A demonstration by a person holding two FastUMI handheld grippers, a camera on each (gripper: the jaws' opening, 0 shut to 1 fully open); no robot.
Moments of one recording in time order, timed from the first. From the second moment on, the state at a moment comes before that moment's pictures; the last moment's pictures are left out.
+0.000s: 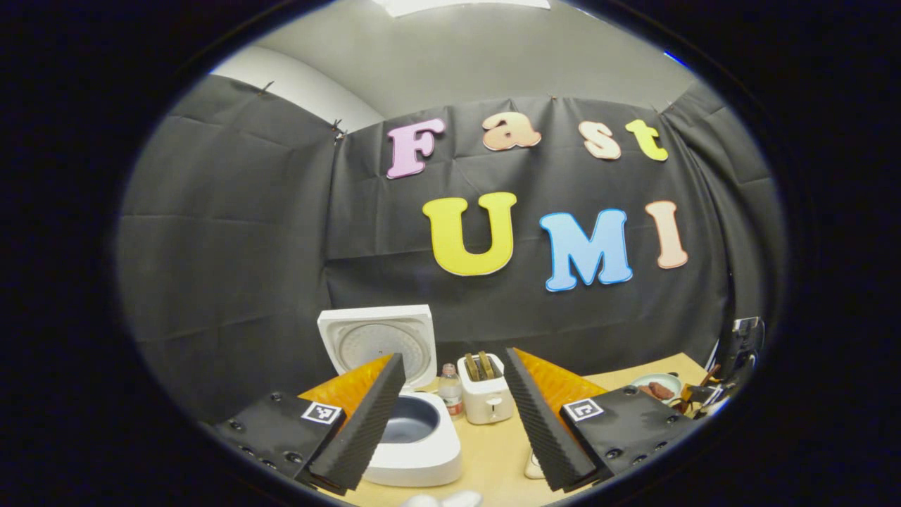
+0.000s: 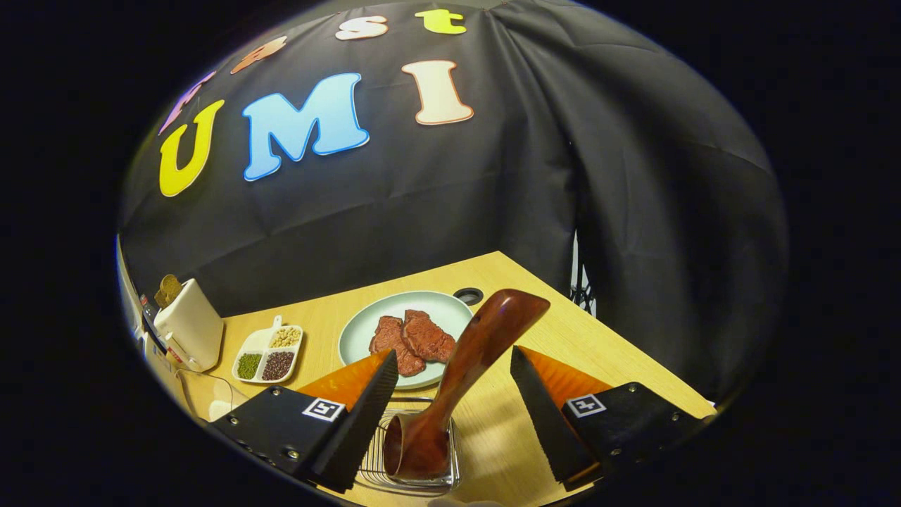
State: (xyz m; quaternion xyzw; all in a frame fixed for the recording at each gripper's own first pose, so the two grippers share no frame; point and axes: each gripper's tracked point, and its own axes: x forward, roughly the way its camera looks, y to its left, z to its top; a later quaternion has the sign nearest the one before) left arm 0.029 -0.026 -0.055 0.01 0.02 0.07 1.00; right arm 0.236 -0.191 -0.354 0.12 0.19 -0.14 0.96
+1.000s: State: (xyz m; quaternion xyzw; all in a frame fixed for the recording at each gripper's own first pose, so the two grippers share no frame) left arm 0.043 -0.010 -0.062 0.03 0.02 0.07 1.00; right arm 0.244 -0.162 -0.312 0.09 0.18 -0.10 0.97
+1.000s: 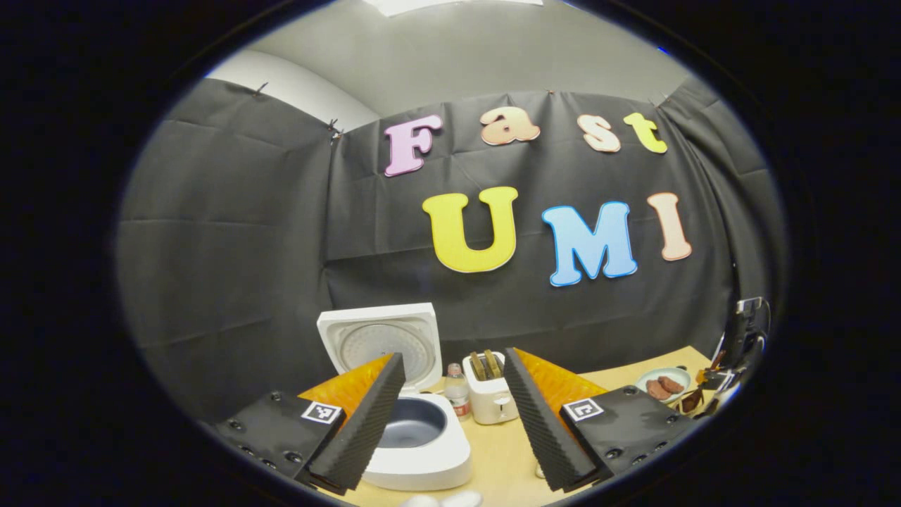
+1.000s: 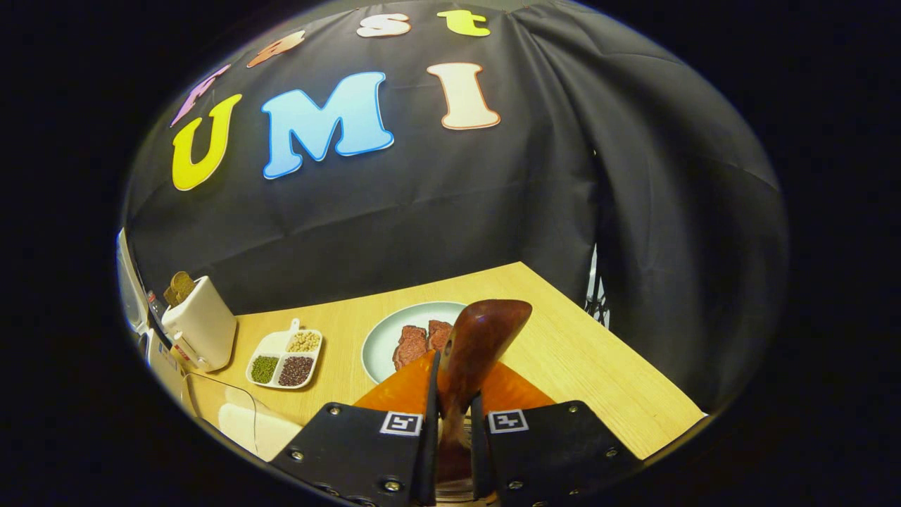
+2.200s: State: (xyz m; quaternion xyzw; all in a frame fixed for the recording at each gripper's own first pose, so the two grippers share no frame) left arm 0.026 0.092 -0.098 0.03 0.03 0.07 1.00; right arm 0.213 0.071 -0.230 -0.01 0.13 0.03 0.99
